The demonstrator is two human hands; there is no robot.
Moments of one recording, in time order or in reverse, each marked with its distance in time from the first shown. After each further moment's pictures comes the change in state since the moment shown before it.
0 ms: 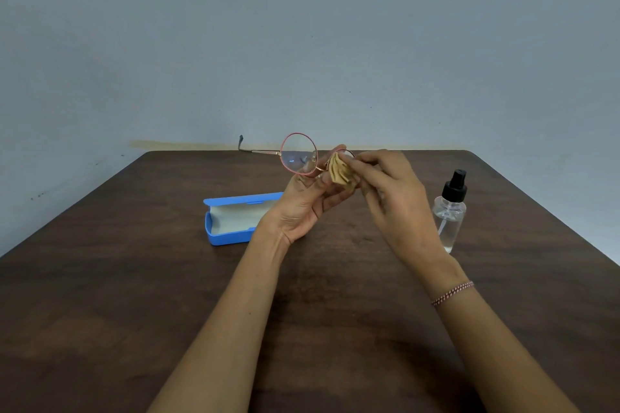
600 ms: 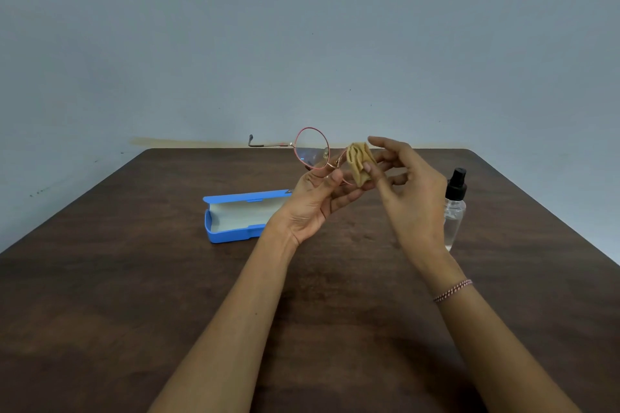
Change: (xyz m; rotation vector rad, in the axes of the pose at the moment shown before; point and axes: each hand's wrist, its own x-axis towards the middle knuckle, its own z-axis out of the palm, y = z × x) left_hand 0.003 -0.009 0.006 0.016 0.025 -0.014; right_hand 0.003 -0.003 -0.004 0.297 0.161 0.383
